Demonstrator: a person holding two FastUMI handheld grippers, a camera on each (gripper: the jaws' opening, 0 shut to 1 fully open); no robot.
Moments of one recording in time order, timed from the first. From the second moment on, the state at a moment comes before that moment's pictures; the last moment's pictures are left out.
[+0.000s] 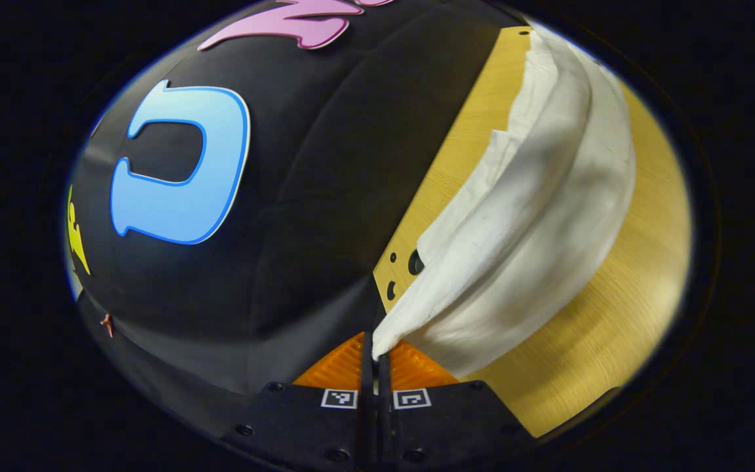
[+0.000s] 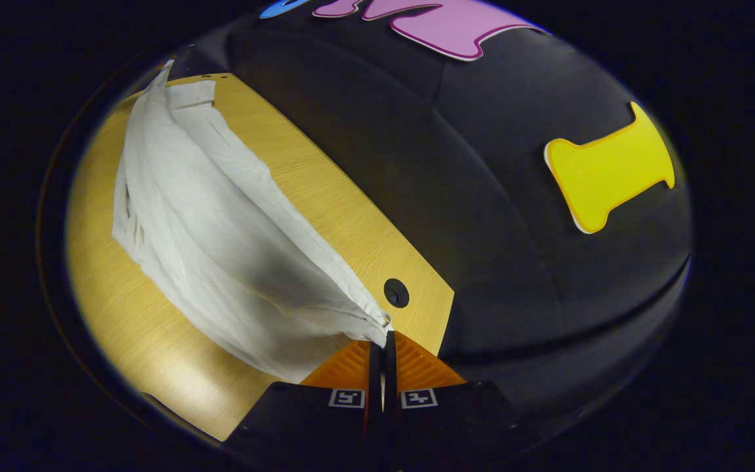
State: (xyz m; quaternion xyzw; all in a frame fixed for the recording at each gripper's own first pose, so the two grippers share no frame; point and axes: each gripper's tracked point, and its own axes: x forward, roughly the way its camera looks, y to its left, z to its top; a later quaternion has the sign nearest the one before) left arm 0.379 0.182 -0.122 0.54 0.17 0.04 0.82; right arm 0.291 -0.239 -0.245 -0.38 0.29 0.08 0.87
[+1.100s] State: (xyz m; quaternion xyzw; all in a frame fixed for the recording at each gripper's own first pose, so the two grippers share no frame) left arm 0.452 0.179 -0.138 0.29 0.17 0.12 0.93; right arm 0.336 -0.256 -0.206 0.06 0.28 -0.10 0.95
